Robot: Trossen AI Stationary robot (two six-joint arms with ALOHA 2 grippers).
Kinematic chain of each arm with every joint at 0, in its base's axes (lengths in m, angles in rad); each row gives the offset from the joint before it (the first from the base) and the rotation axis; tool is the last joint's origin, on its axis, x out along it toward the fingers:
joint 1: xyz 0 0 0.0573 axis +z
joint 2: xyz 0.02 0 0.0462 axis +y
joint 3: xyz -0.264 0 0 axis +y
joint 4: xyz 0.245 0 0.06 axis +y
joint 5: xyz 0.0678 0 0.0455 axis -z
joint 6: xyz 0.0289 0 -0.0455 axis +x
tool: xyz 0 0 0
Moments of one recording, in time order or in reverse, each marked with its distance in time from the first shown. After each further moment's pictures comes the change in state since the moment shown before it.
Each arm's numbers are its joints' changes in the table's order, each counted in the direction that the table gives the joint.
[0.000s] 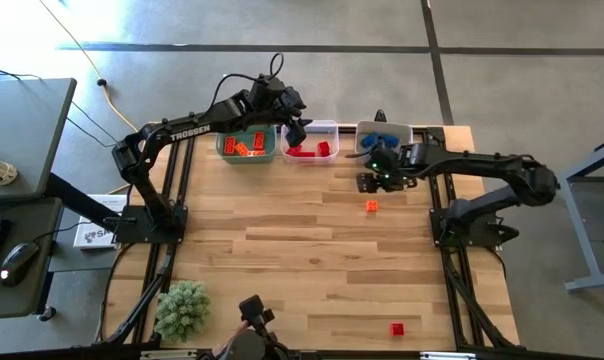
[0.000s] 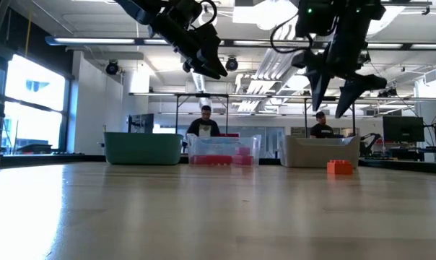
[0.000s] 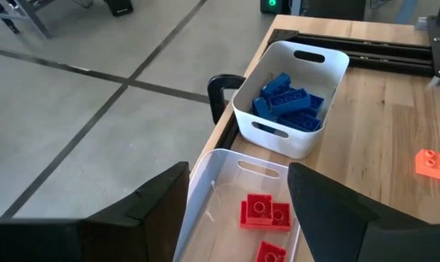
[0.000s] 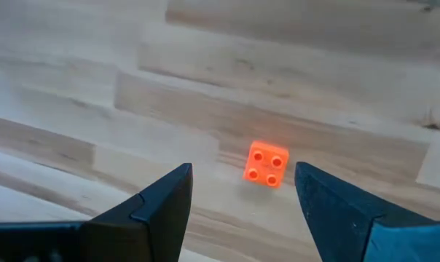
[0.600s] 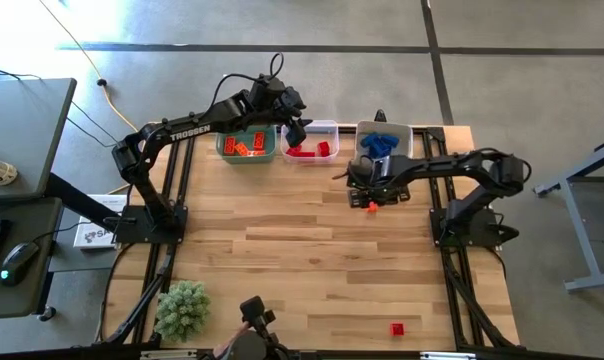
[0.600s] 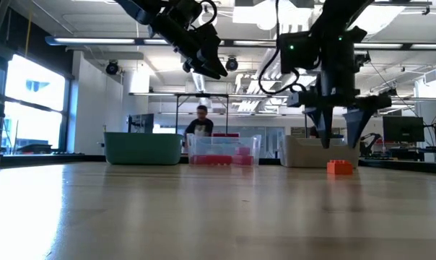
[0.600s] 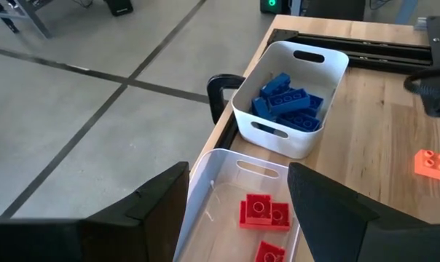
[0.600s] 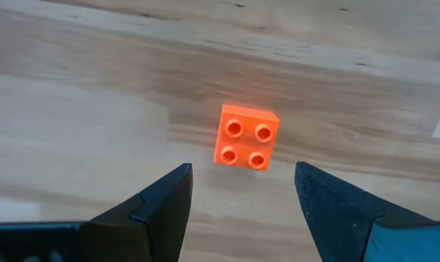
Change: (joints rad) left arm 0.000 0.000 0.000 0.001 0.000 -0.002; right arm 0.078 0.267 0.000 0.015 -0.032 0.122
